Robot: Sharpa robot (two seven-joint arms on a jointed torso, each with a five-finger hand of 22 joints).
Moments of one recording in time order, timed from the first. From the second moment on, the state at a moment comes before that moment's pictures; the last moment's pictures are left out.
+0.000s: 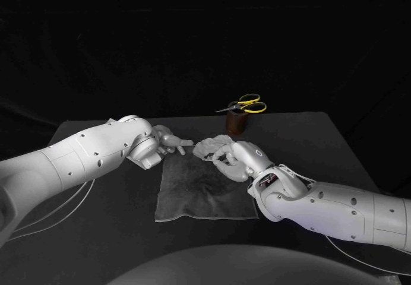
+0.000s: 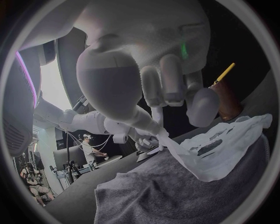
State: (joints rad) left arm 1.14 -0.54 -0.04 1.07 -0.72 0.03 -0.49; left_hand 1.02 -0.09 0.24 0.30 0.05 0.86 0.09 0.69 0.32 1.24 0.02 1.32 0.94 1.47 -0.04 1.54 1.31 0.07 1.46 0.05 1.43 1.31; right arm 0.93 -0.70 -0.12 1.56 -1.49 -0.79 -0.13; right_hand 1.17 -0.03 0.64 -0.10 0.04 1.07 0.07 0.35 0.33 1.47 0.00 1.50 1.31 1.46 -0.06 1.56 1.31 0.08 1.37 0.04 1.01 1.31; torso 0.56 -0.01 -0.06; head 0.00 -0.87
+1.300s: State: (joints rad) left arm 1.15 -0.43 -0.05 0.97 -0.64 0.09 -0.55; left_hand 1.13 -0.07 0.22 0.29 0.05 0.85 0.11 0.60 0.29 1.25 0.03 1.32 0.98 1.47 -0.04 1.54 1.31 0.07 1.46 0.06 1.43 1.31; right arm 0.94 -0.70 -0.12 1.57 -1.49 -0.80 -0.13; right_hand 1.17 -0.02 0.64 -0.10 0.05 1.07 0.07 0.35 0.33 1.47 0.00 1.50 1.31 1.47 -0.06 1.56 1.31 0.08 1.37 0.04 1.01 1.31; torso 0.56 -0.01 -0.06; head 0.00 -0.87
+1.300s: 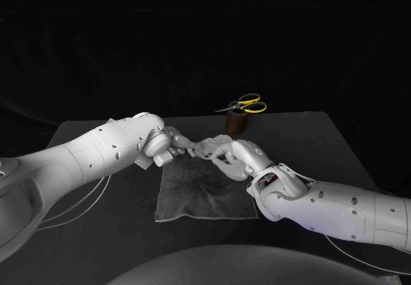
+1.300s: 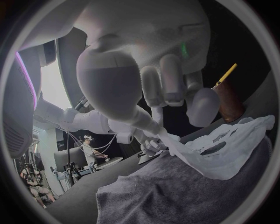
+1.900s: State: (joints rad) left arm 1.15 -0.44 -0.05 0.97 -0.64 0.12 -0.56; left_hand 1.12 -0.06 0.20 0.29 0.05 0.86 0.11 0.59 0.28 1.25 0.03 1.32 0.99 1.46 -0.04 1.54 1.31 0.07 1.46 0.06 1.43 1.31; right arm 0.94 -0.71 -0.11 1.59 -1.49 -0.81 -0.13; right_hand 1.17 -0.03 0.64 -0.11 0.04 1.07 0.07 0.35 0.33 1.47 0.00 1.50 1.31 1.46 -0.06 1.56 1.31 0.08 1.37 0.04 1.01 1.31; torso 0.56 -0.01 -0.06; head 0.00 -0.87
